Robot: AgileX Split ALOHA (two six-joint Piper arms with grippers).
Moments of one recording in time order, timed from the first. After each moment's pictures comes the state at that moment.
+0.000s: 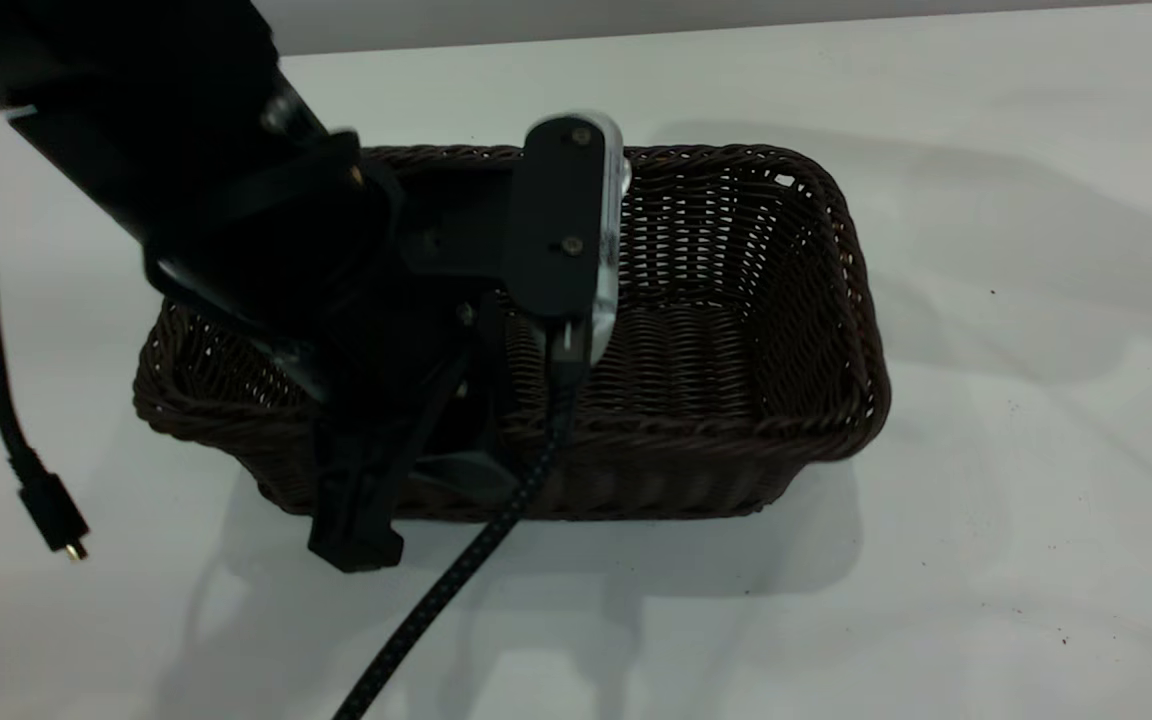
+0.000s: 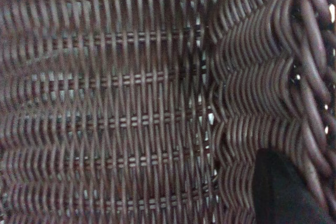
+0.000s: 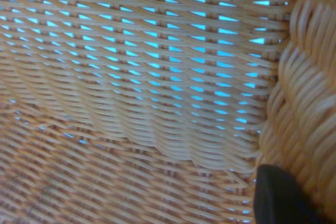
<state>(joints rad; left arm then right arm) -0.72 1.83 -0.81 -0.51 0.37 1.39 -0.16 1.54 -1.22 0.70 0.86 -0.46</state>
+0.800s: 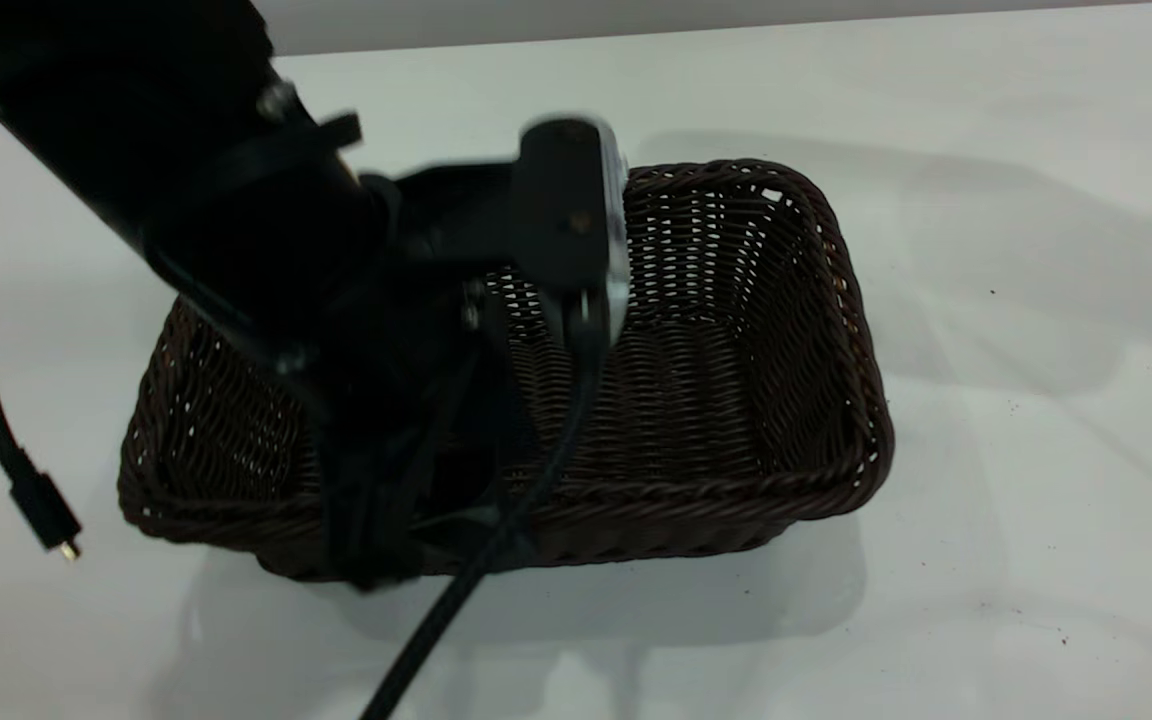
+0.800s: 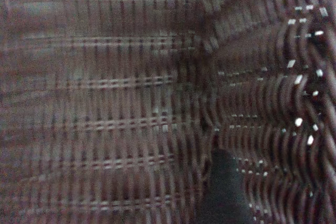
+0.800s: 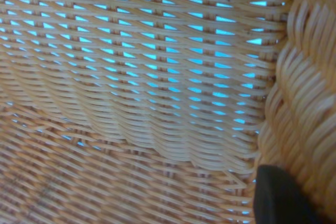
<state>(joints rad) -0.72 1.81 -0.81 -0.62 0.42 1.34 -0.16 1.54 -1.21 0.70 0.89 -0.47</state>
